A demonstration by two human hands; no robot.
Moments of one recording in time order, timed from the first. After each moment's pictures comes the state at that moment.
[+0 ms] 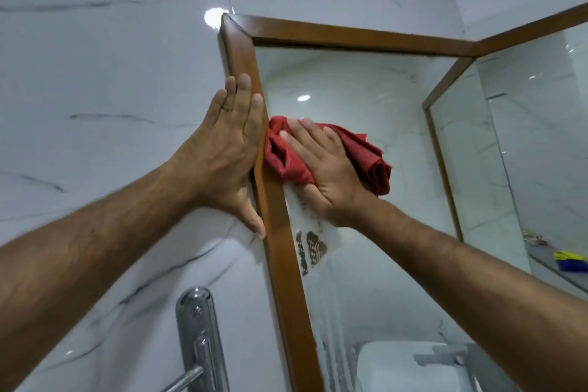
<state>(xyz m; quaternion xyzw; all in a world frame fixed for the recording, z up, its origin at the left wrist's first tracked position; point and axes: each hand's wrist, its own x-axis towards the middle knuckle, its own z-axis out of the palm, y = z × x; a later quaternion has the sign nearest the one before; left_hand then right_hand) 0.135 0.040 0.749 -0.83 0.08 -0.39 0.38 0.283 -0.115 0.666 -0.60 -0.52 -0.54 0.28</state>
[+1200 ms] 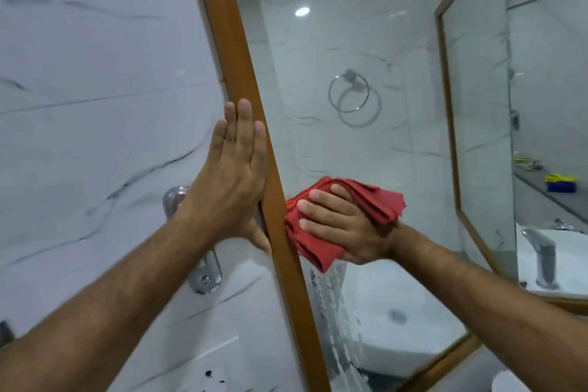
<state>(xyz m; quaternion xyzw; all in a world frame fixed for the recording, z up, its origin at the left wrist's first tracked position) 0.129 0.022 0.590 -0.89 0.01 -0.34 0.31 0.322 -0.143 0.456 -0.54 -0.63 -0.56 0.06</state>
